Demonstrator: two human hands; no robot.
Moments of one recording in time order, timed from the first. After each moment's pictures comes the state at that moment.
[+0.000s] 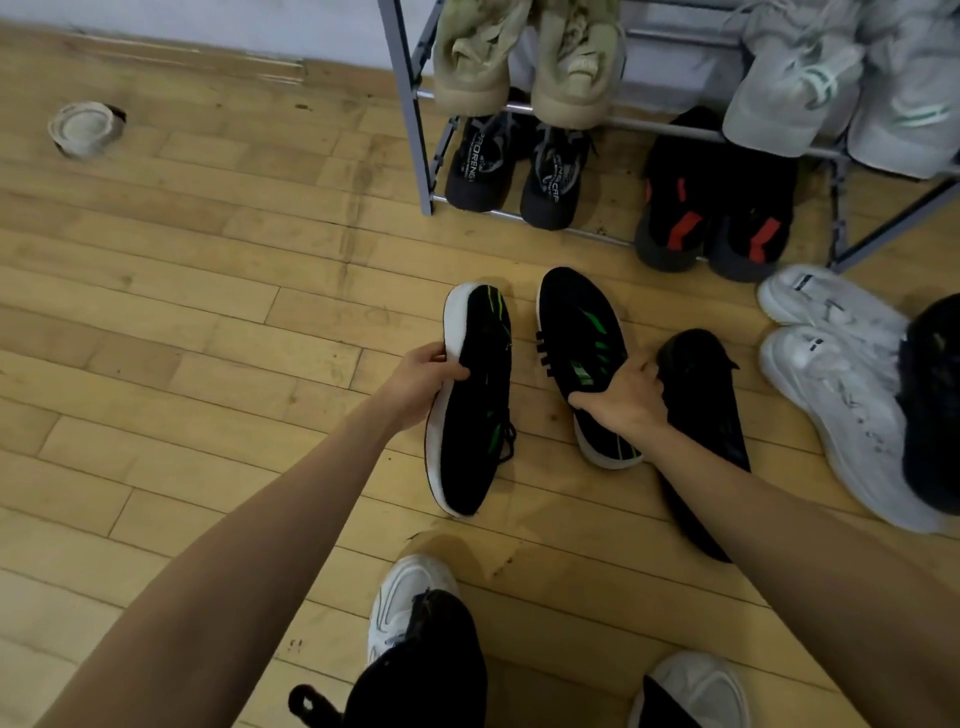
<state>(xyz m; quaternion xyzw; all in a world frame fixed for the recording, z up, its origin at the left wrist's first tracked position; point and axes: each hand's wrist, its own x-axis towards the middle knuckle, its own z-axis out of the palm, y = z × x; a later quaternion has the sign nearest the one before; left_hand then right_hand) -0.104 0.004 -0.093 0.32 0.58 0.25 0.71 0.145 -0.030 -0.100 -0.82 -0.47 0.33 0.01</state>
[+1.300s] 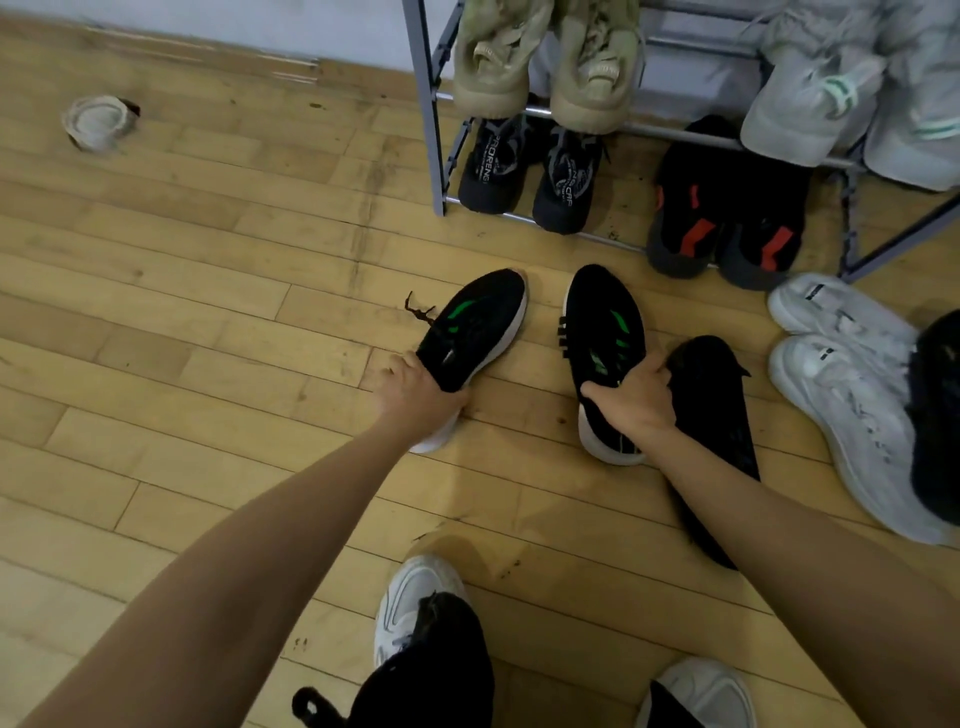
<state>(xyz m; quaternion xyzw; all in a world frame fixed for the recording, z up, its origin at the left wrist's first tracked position) -0.113 -0.009 -0.128 0.64 0.75 -0.07 0.16 0.138 -0.029 -0.099 -0.84 -0.42 0.33 0.08</state>
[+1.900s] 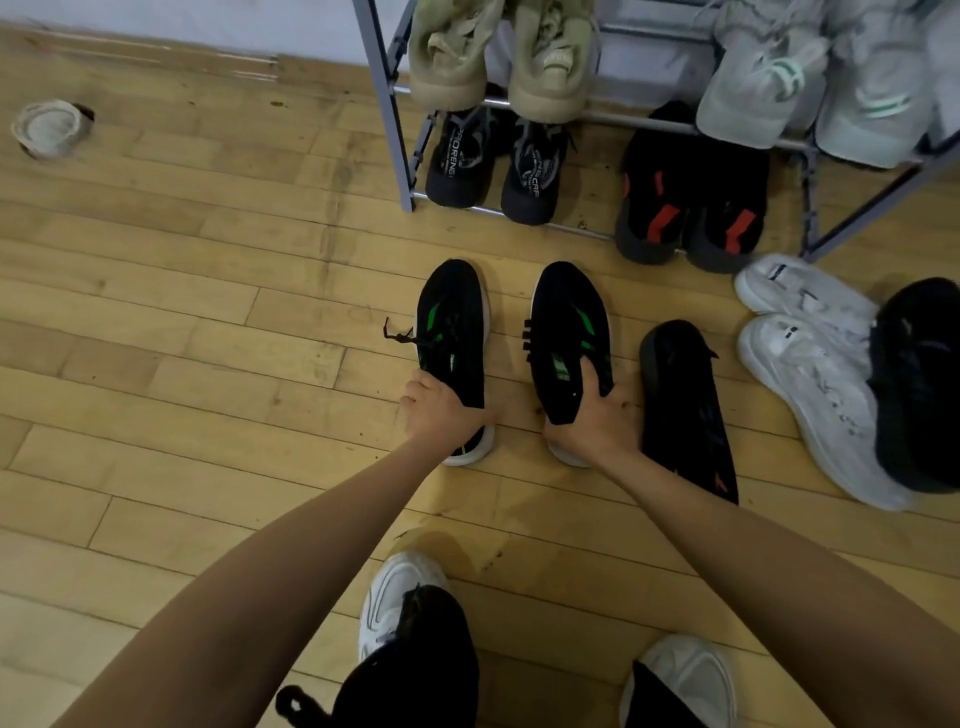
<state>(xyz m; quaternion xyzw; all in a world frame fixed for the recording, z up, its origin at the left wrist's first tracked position) -0.052 -0.034 -0.122 0.55 0.77 -0.06 0.30 0.127 -0.069 -0.110 -0.80 -0.50 0.33 0.00</state>
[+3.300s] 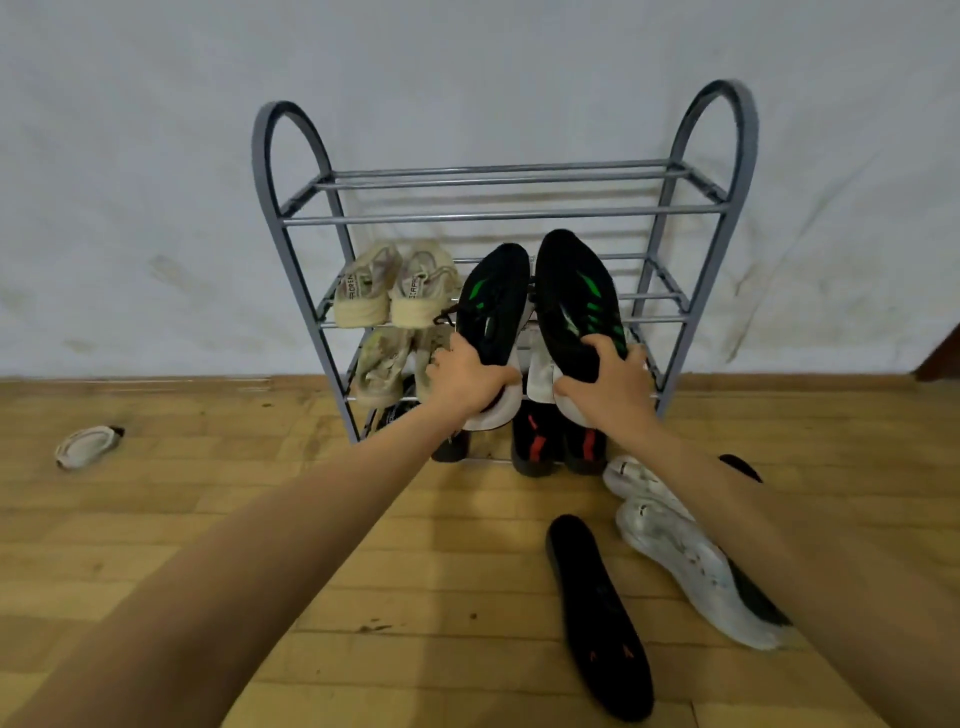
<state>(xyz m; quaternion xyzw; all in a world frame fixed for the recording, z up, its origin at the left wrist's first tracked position) 0.082 0.048 0.211 0.67 0.60 0.24 0.35 0.242 -0.012 0.191 -0.77 -0.51 0.16 0.36</state>
